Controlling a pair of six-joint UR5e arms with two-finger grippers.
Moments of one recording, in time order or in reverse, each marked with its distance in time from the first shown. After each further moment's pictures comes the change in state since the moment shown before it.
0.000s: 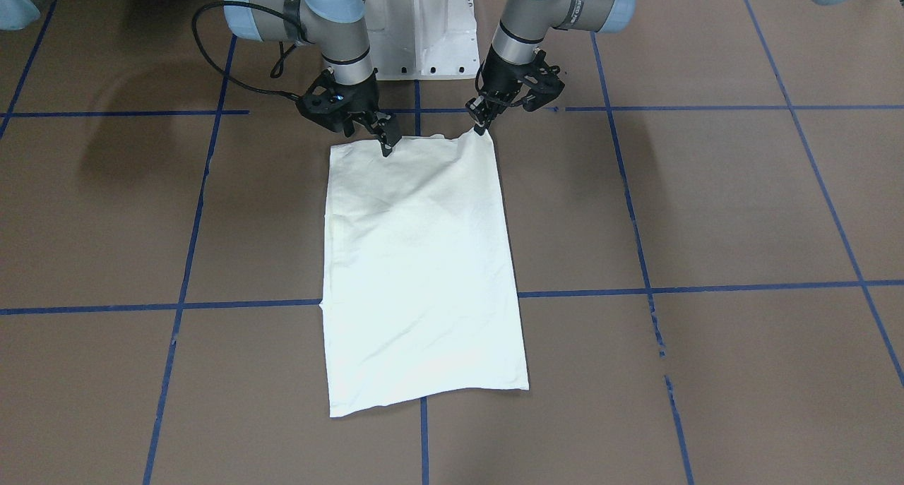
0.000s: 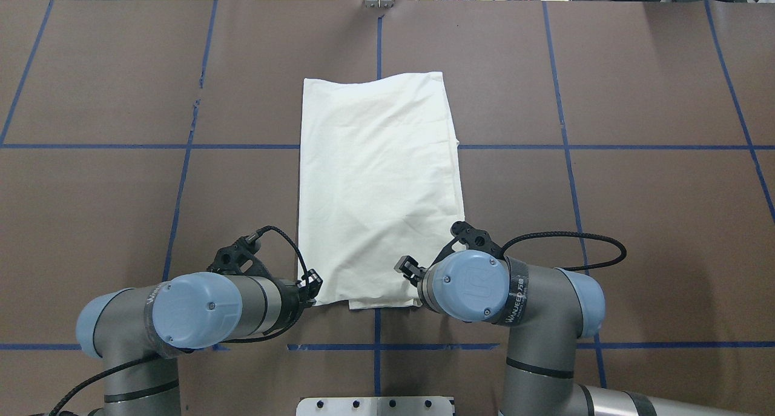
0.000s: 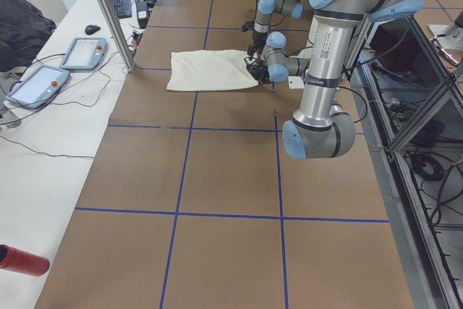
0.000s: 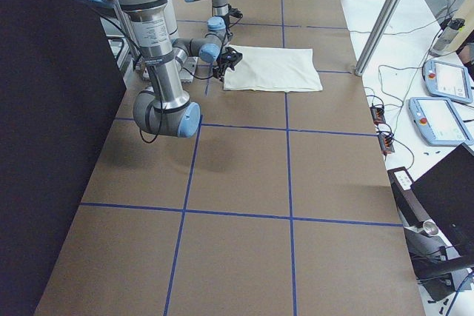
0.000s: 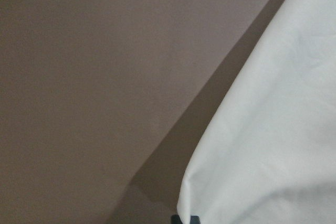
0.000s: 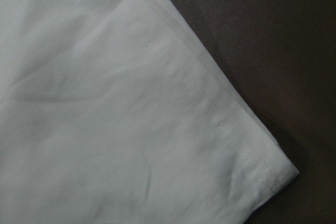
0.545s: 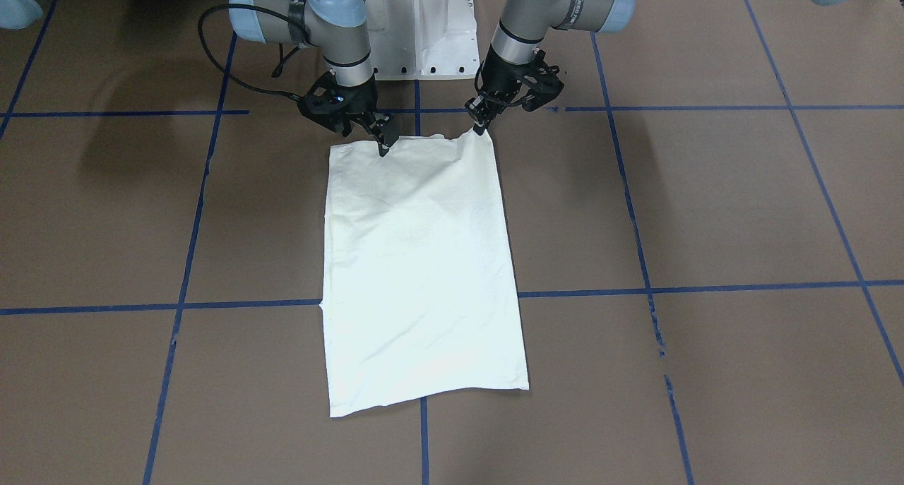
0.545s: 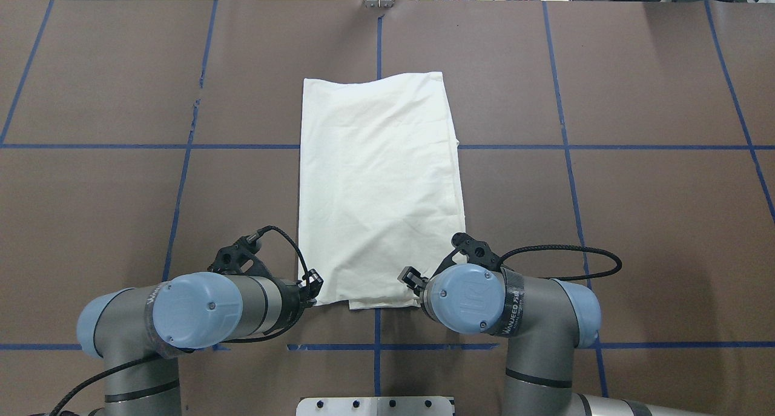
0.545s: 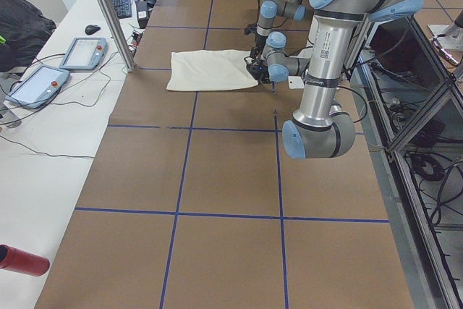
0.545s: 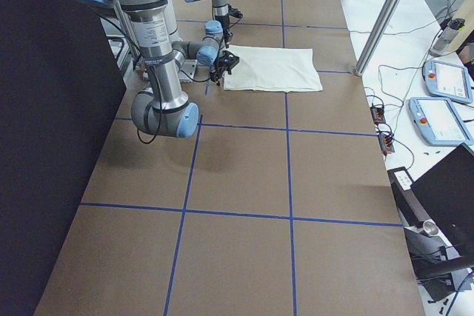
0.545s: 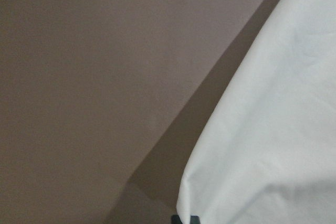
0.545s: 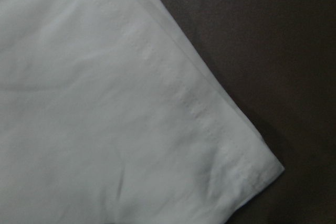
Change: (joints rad) left arm 0.000 -0.001 0.002 -0.002 0.000 0.004; right arm -0.020 -0.008 -0.012 -0.006 -0.015 0.004
